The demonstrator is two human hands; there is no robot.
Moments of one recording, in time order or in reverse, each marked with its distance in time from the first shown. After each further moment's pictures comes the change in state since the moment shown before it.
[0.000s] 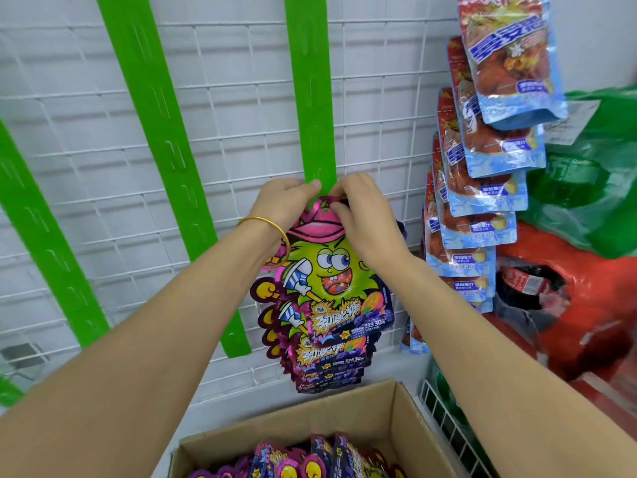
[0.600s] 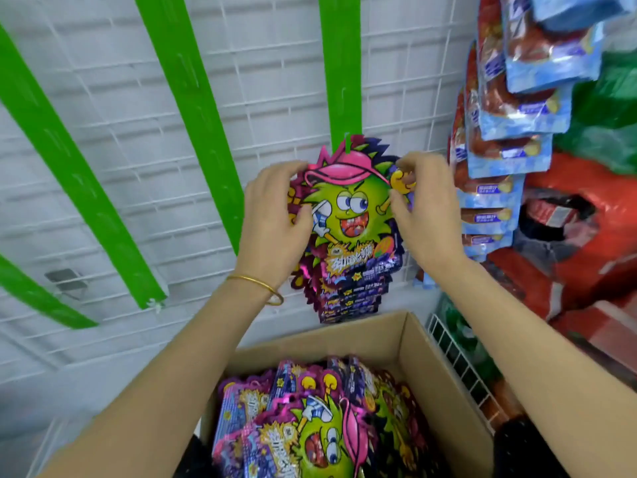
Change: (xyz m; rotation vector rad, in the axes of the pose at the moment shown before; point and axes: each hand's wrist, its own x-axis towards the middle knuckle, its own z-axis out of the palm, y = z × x) left_hand -0.100 -0.074 -0.018 0.390 0.182 0.429; right_hand -0.095 0.017 -0.005 -0.031 0.144 0.097
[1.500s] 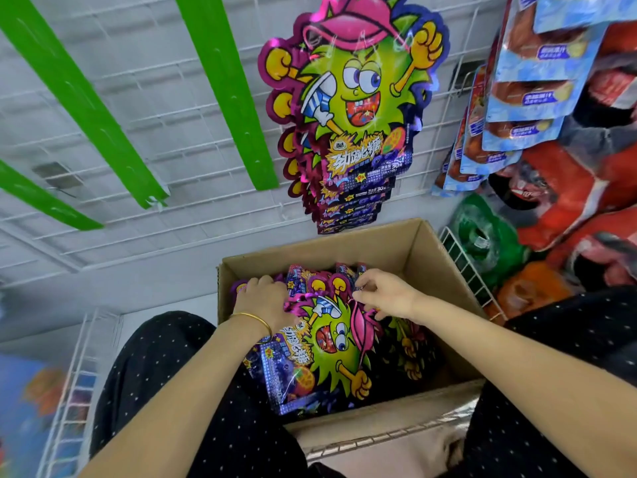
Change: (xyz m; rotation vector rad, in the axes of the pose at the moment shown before) left_hand -0.194 -0.098 0.024 0.653 -1.153 -0.468; right_hand -0.211 0.014 0.057 0.288 -1.250 0.838
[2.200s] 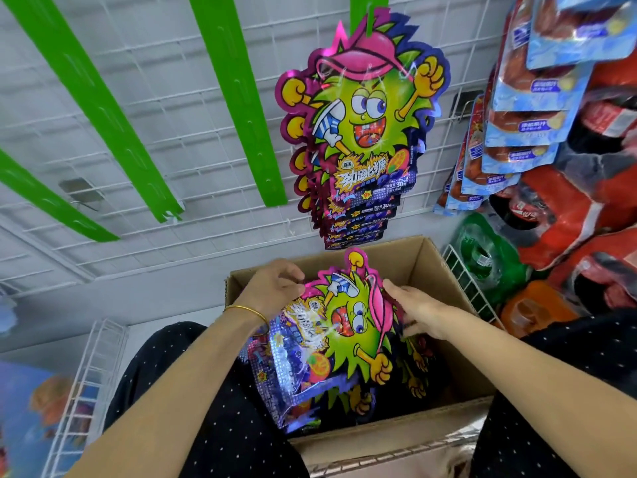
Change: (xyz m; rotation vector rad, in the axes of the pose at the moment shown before) left_hand -0.010 0.001 -0.037 -1.045 0.193 0.088; right_hand 0.004 0.021 -0.021 0.451 0.030 0.327
